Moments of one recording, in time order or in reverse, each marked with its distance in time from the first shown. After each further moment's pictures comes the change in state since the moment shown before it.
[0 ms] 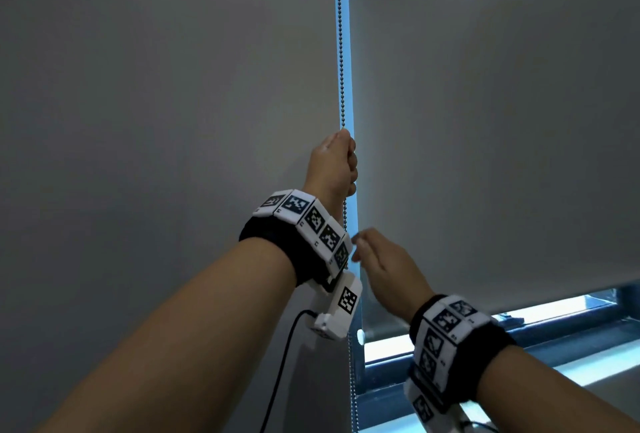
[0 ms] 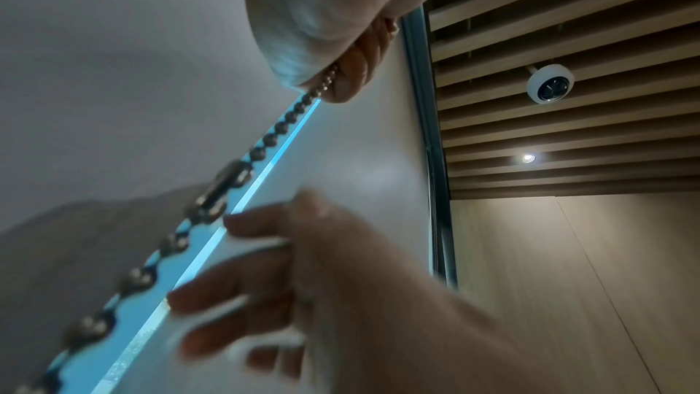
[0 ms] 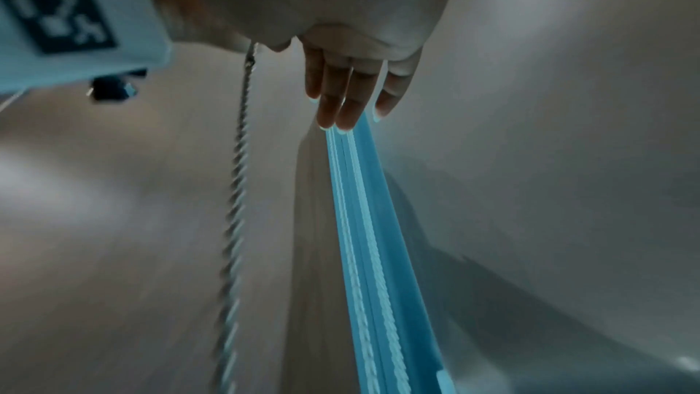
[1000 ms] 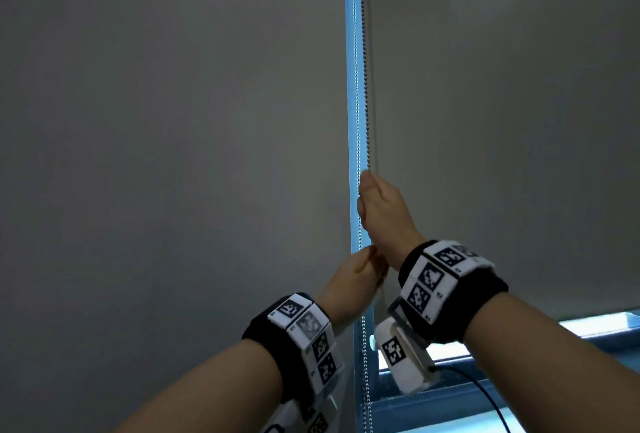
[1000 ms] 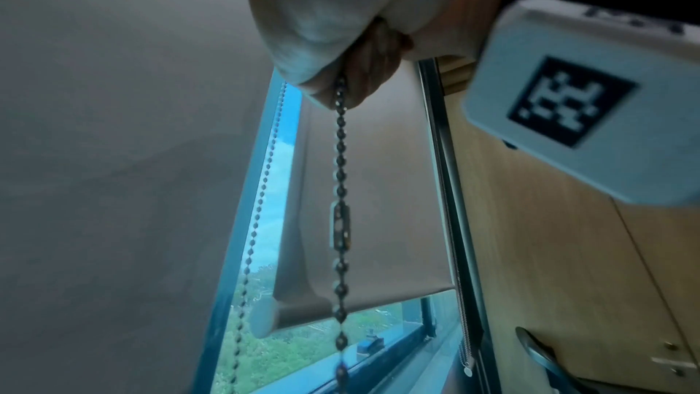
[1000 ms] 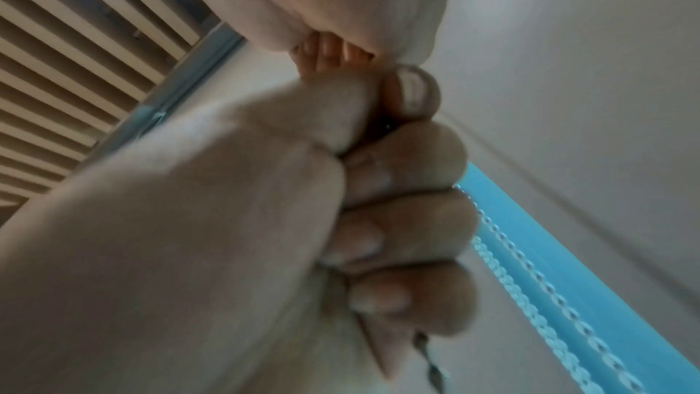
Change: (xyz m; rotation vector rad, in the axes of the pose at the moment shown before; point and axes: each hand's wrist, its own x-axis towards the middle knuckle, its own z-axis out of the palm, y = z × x) left_hand -0.089 -0.079 -0.016 0.352 -0.261 -0.111; right_hand 0.063 -0.053 -0.018 0.550 0.170 0.051
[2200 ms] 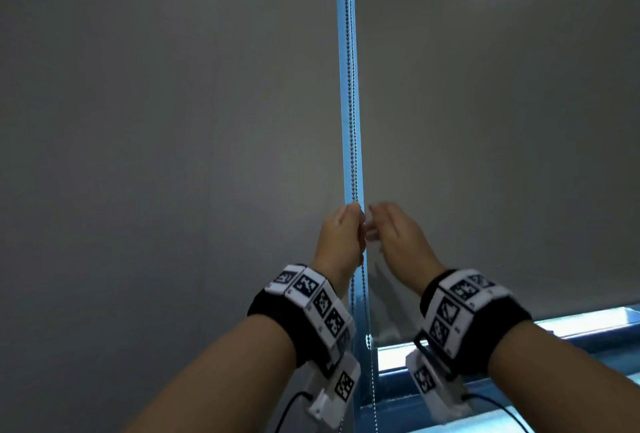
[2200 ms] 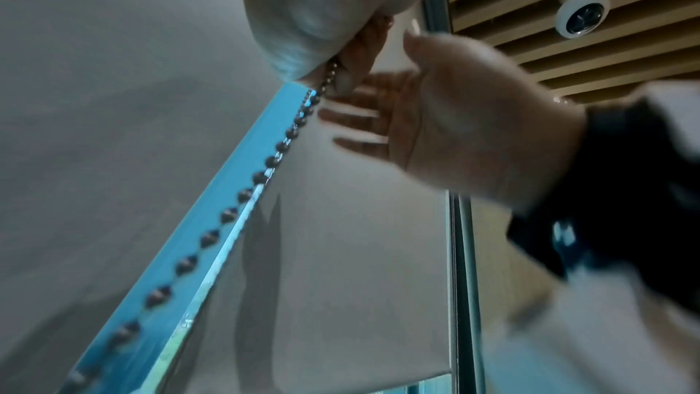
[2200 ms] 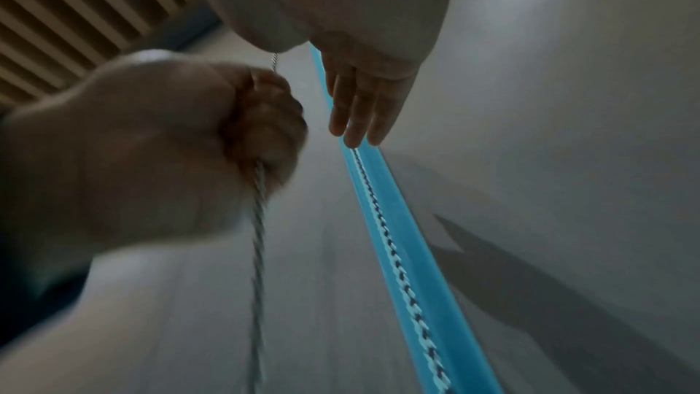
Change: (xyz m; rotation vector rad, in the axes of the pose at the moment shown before) left_hand 0.042 0.016 -0.011 -0.226 0.324 0.000; right_hand -0.020 0.045 -0.026 -0.202 -0.059 0.040
